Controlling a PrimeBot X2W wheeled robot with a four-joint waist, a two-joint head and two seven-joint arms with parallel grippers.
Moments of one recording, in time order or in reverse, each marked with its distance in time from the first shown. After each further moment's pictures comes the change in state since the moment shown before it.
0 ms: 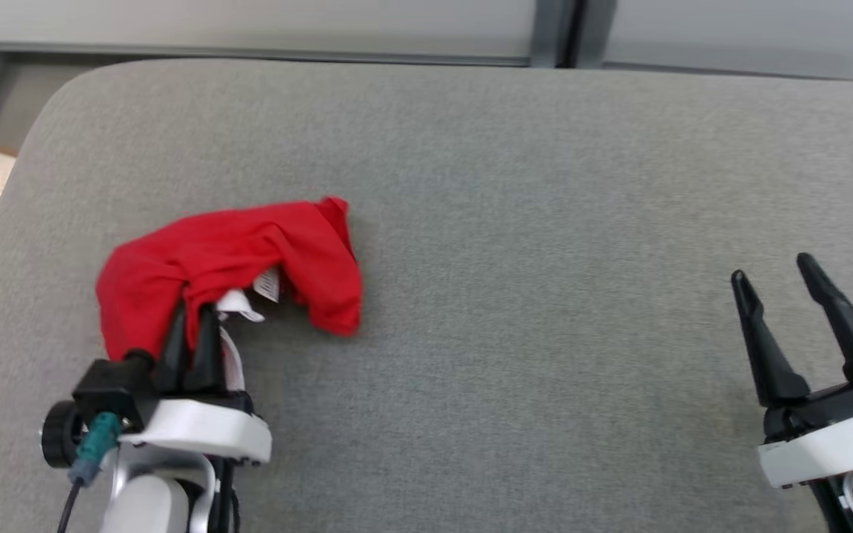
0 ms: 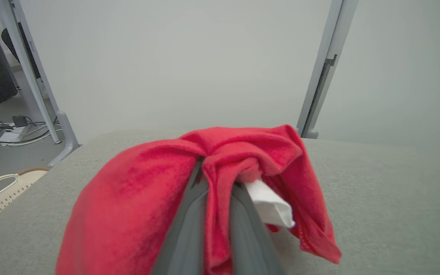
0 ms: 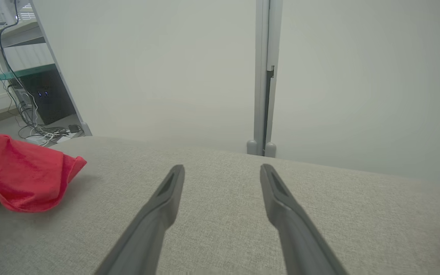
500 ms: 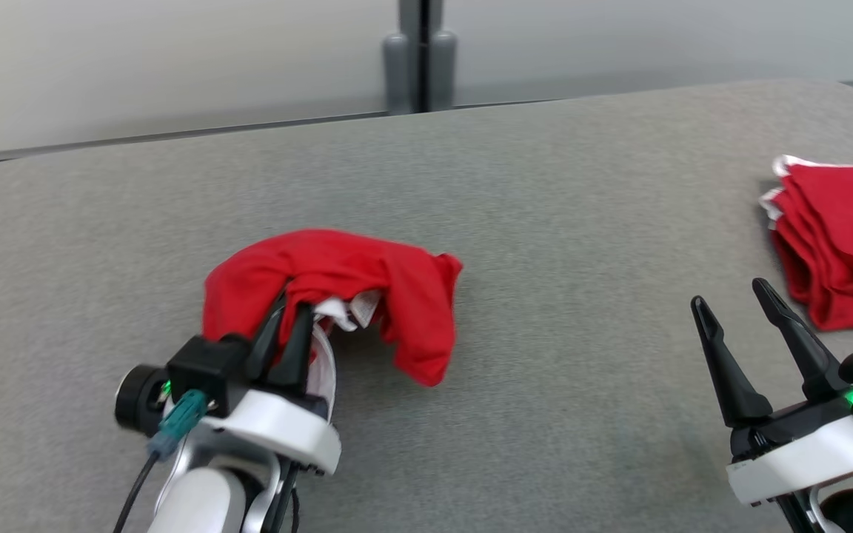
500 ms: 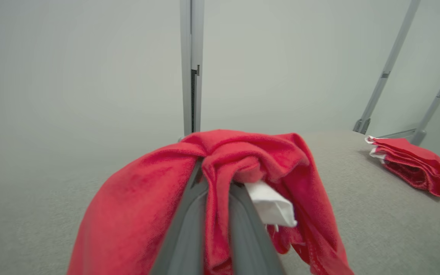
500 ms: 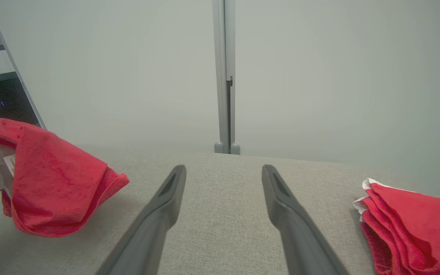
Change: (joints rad) left arm 0.025 0.001 -0.158 -0.149 0.032 -0.044 0.162; right arm 0.012 0.017 0.074 0.043 0.007 0.000 -0.017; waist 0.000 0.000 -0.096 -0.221
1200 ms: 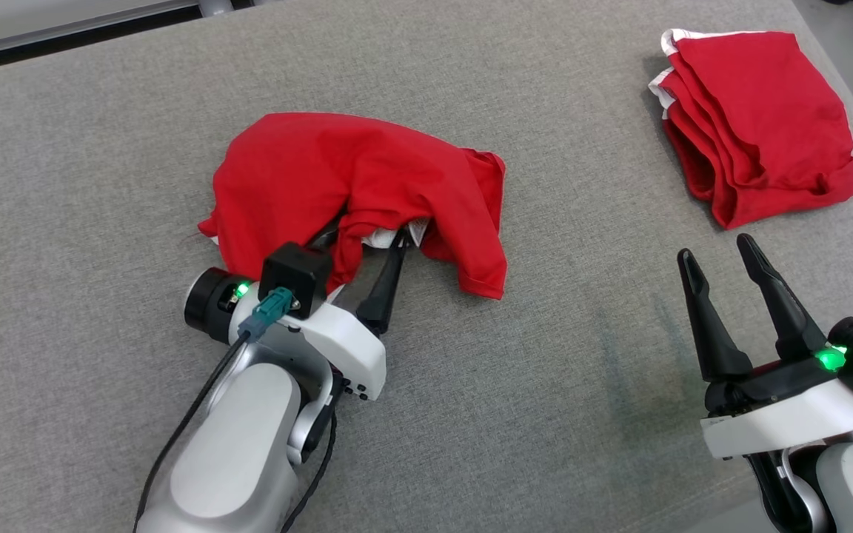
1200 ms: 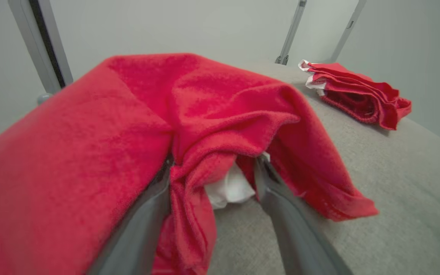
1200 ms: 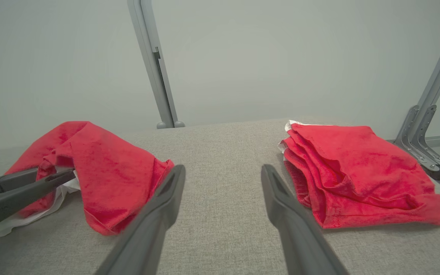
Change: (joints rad) left arm -0.367 -0.035 -0.169 0.428 -0.013 -0.062 -0.052; right arm -0.141 0.032 0.064 0.139 0.075 0.000 -0.152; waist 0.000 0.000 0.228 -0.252
